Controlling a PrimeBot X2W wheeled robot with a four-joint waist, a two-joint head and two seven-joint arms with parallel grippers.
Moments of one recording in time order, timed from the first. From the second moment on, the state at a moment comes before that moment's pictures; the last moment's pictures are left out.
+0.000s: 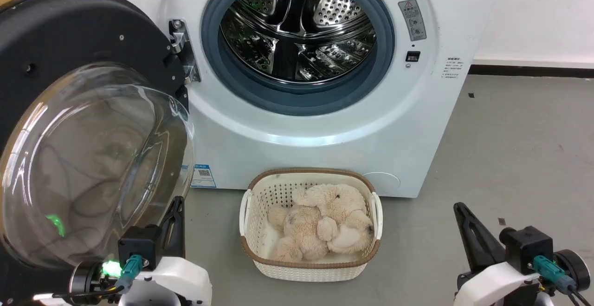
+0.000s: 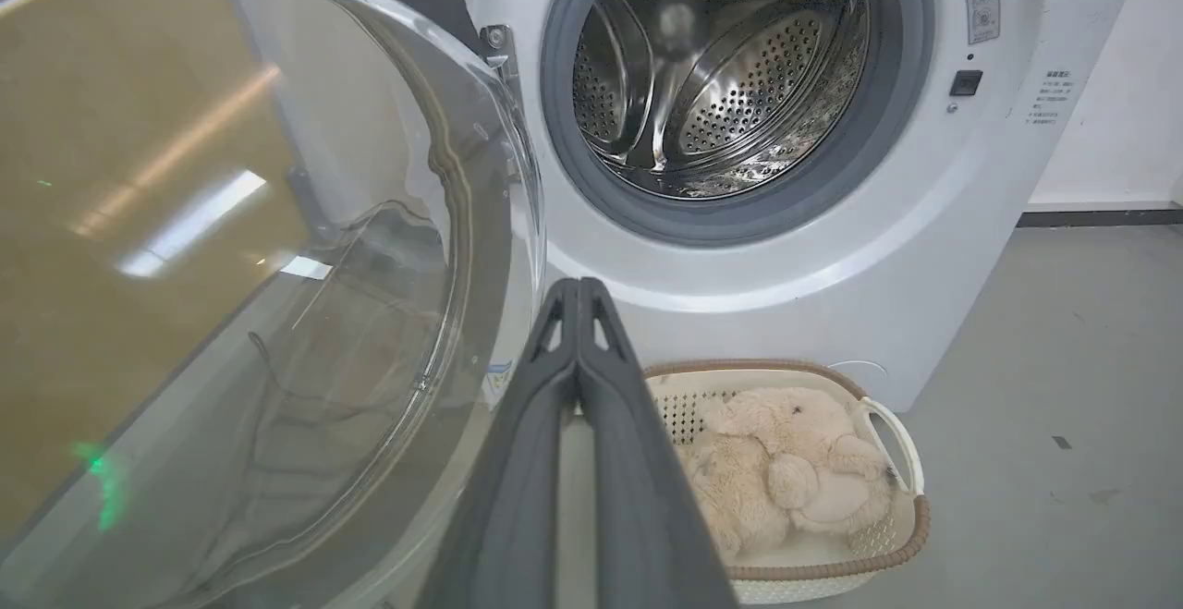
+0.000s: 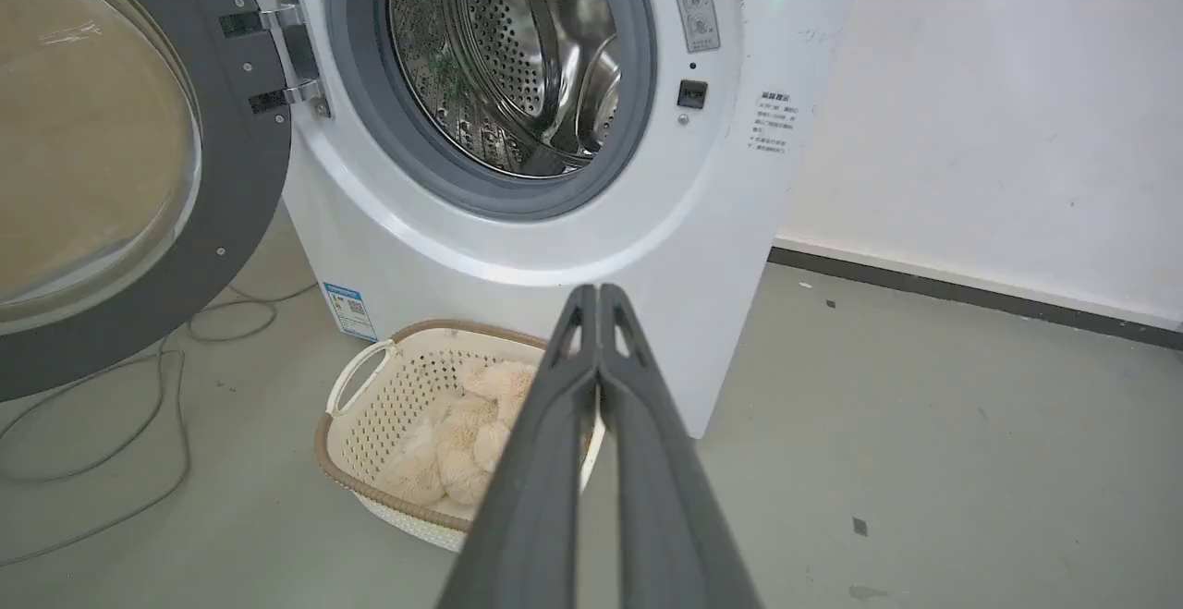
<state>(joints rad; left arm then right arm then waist) -0.01 0.05 0.00 0.00 0.00 0.00 0.00 0.01 -0.06 0.00 0.00 0.01 0.13 0.00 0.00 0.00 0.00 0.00</state>
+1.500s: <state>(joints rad) -0.01 0.05 -0.03 0.02 0.00 0.02 -0.06 0.03 -0.06 0.01 0.01 0.06 0.13 -0.06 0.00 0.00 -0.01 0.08</state>
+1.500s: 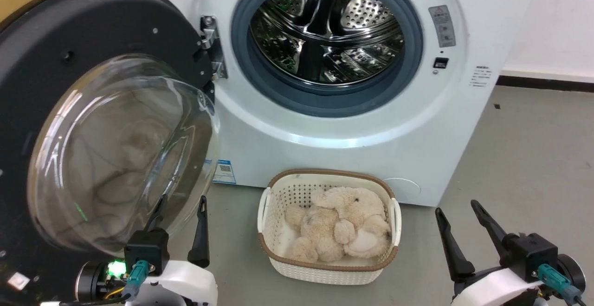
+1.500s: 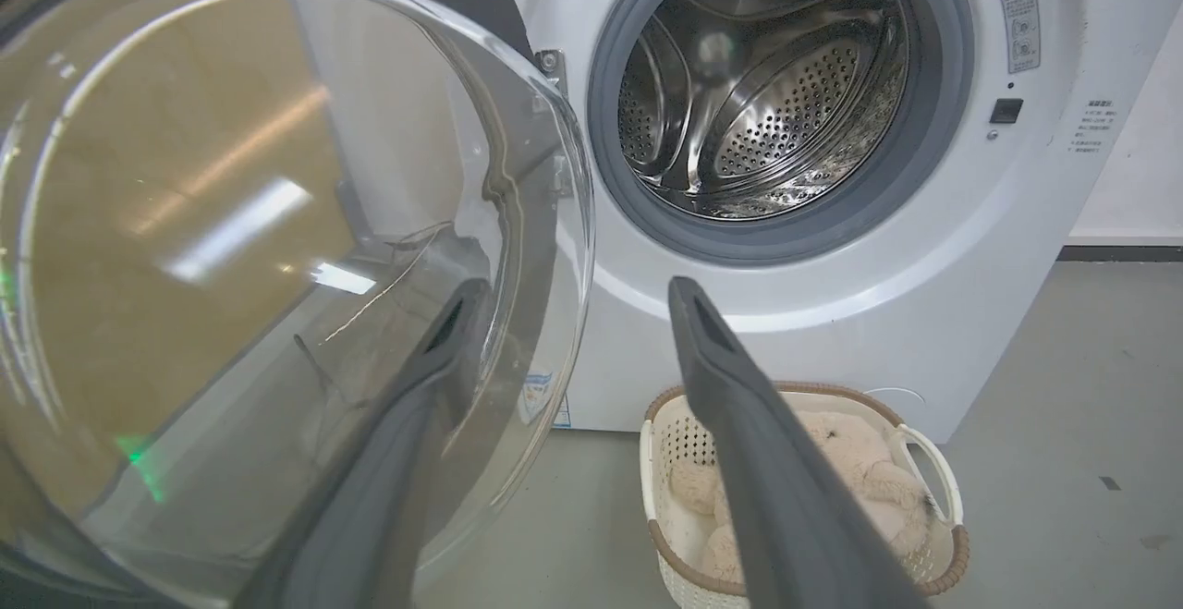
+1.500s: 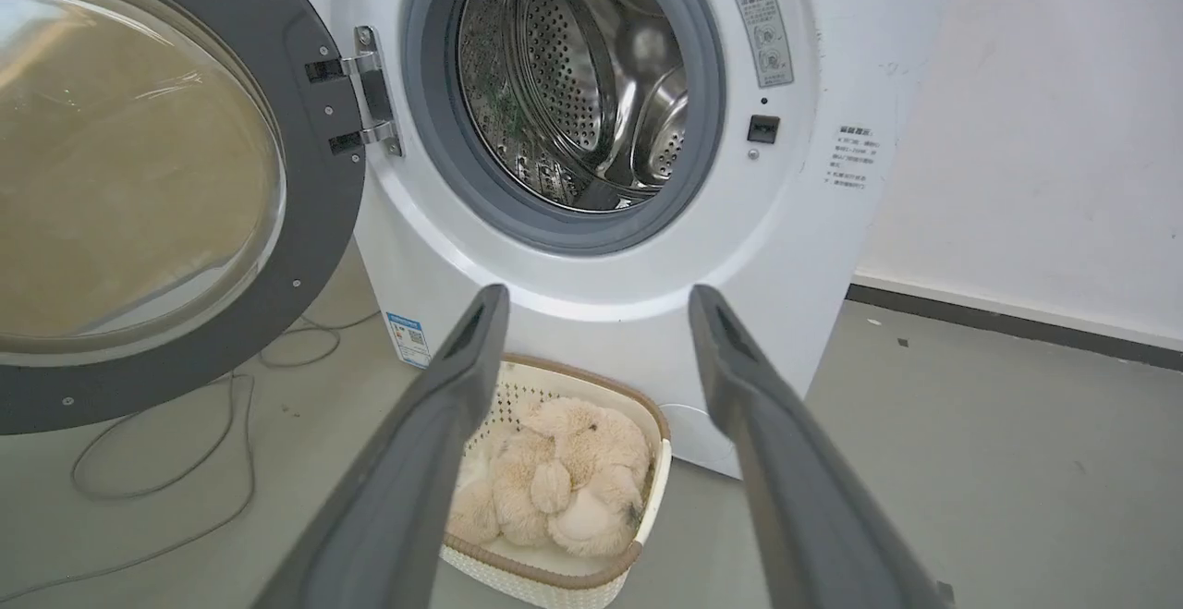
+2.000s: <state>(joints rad) 0.00 0.06 -0.04 0.02 0.00 0.03 -0.09 0.03 -0.06 0.03 0.02 0.08 0.13 -0.09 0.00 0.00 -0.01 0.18</state>
